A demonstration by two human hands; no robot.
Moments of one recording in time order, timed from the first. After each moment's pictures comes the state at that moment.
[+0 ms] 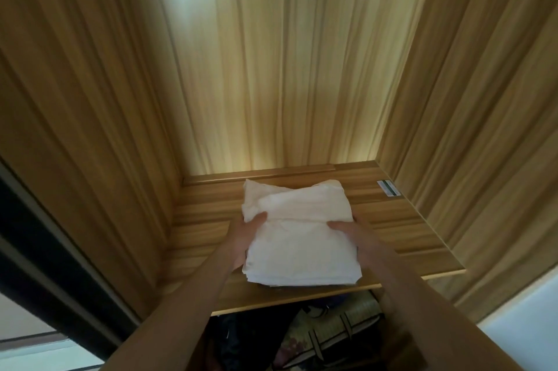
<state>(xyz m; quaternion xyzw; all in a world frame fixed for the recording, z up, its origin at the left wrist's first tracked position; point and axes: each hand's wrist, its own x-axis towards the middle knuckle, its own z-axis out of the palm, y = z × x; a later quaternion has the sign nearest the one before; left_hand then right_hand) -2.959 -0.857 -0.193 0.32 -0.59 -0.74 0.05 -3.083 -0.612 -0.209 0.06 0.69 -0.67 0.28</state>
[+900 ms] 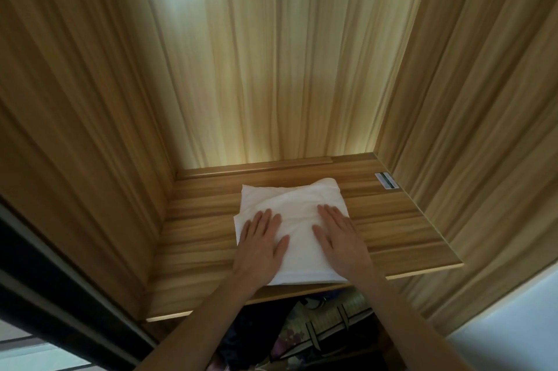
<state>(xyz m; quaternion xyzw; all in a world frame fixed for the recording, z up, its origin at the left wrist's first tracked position) -2.956 -0.818 -0.255 0.10 -0.98 -0.14 0.08 -3.057 -0.613 -0.247 -0.29 0.93 -0.24 -0.01</state>
